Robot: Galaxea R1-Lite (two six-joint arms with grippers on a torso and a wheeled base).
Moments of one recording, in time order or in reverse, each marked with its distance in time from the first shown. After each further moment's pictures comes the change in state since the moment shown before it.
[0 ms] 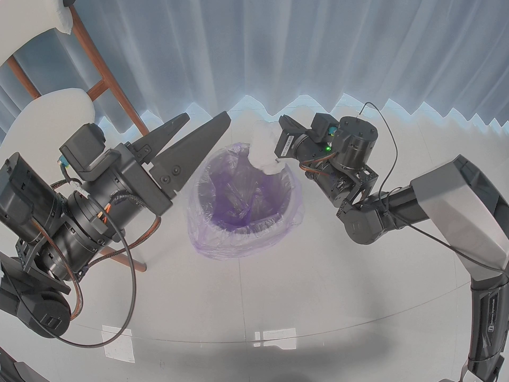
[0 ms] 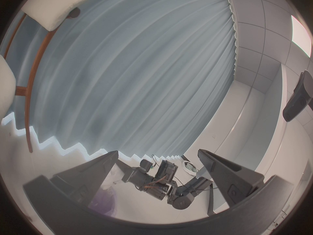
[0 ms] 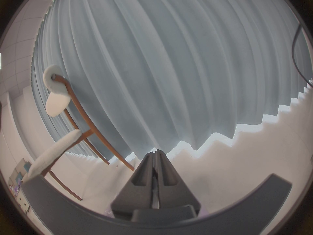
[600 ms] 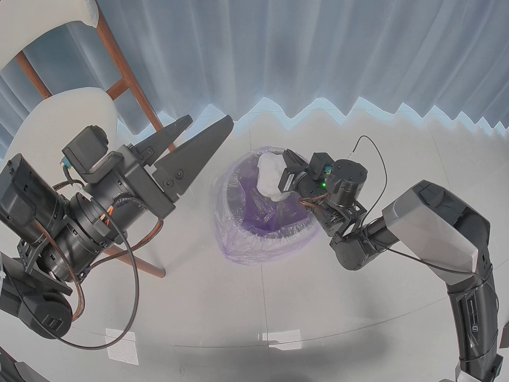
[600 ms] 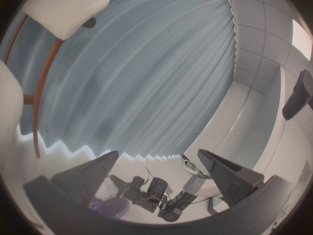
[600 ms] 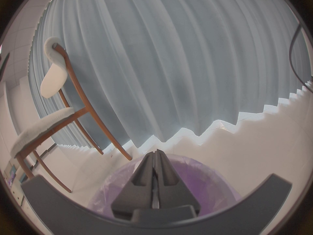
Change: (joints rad) left arm -0.004 0.006 0.003 -0.001 -0.007 0.003; right arm -0.033 0.163 0.067 -0.196 0.000 -0.033
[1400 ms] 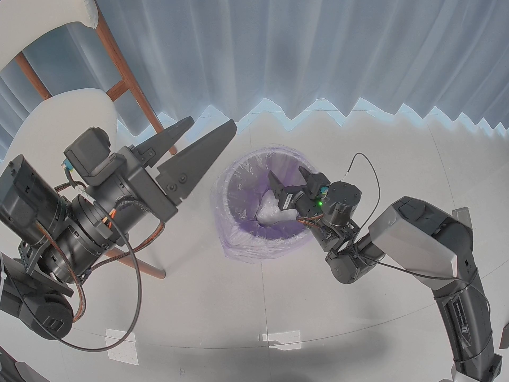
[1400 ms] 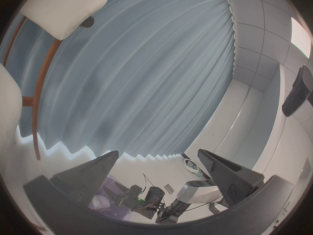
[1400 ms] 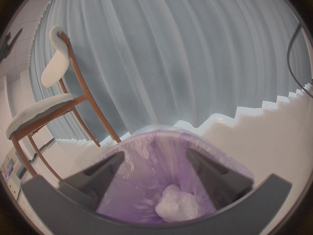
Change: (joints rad) left arm -0.004 0.003 0.003 0.000 0.000 0.021; right arm -0.011 0.110 0.011 -0.109 0.003 -0.029
